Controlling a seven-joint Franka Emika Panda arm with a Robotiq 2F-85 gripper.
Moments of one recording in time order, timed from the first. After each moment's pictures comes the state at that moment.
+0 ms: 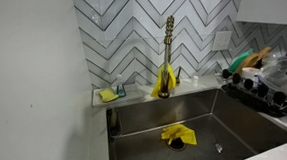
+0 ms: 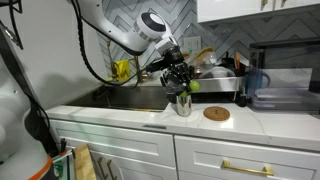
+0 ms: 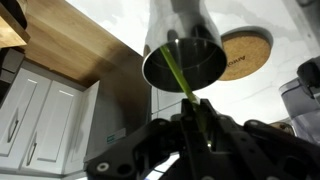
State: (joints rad) arm -0.02 0.01 0.02 -2.09 -0.73 1.98 2.04
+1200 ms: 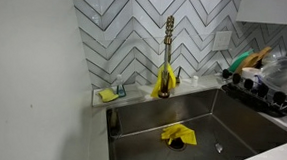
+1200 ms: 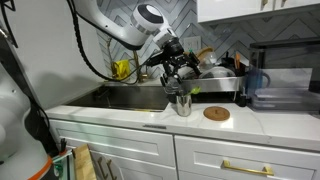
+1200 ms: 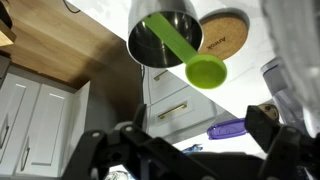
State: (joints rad) arm -0.02 -0.04 0.02 -2.08 -0.75 1.99 2.06
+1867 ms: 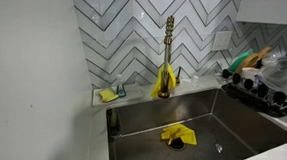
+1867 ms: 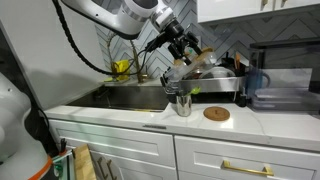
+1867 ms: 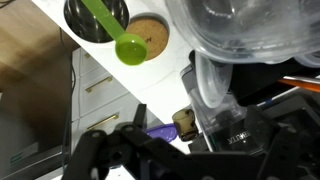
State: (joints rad) arm -0.03 -0.16 -0.02 -2.11 -0.68 2.30 1.77
